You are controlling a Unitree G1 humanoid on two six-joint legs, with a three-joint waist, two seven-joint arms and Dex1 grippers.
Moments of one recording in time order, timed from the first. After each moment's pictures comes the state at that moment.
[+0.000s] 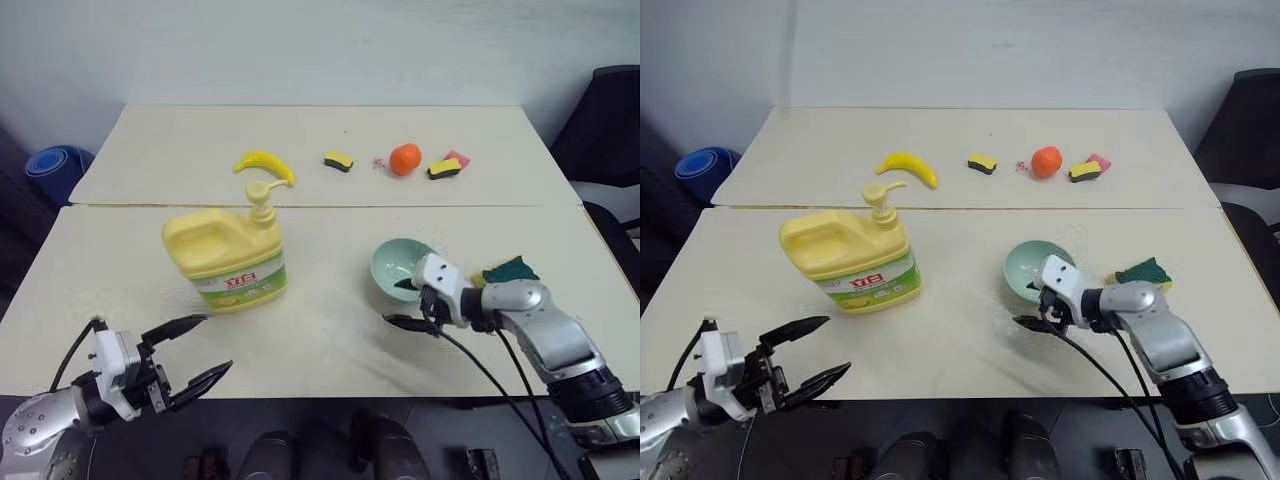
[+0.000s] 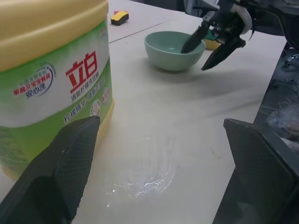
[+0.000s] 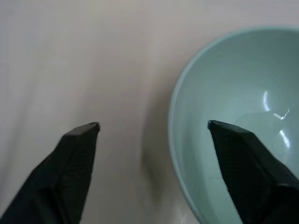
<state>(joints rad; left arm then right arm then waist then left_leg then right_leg) 0.37 0.60 0.38 -0.34 -0.59 0.02 -1.00 -0.37 -0.70 0.22 -0.01 0.16 0.43 0.96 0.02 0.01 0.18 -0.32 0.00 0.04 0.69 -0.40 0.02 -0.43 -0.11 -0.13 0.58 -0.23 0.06</state>
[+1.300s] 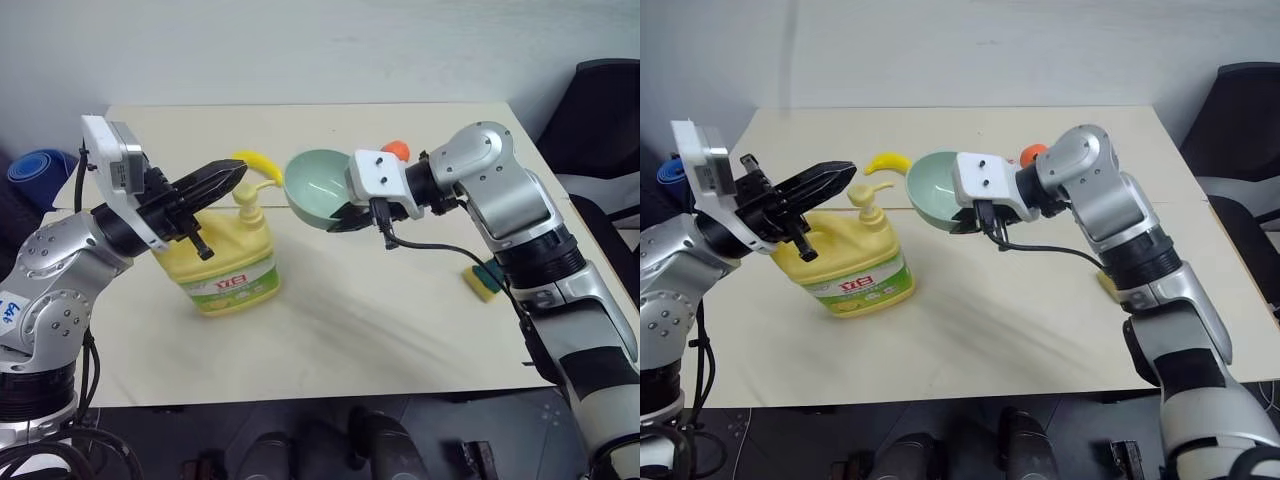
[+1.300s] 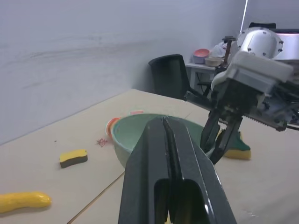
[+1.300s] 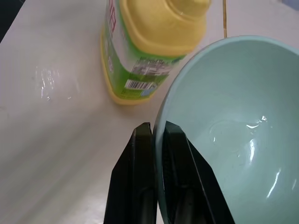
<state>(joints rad) -0.43 0.78 0.25 -0.34 -0.88 0.52 -0.57 -1.16 -0.54 0.40 0.26 0.06 0.29 1.41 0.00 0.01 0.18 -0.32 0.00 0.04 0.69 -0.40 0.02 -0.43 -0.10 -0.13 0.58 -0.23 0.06</state>
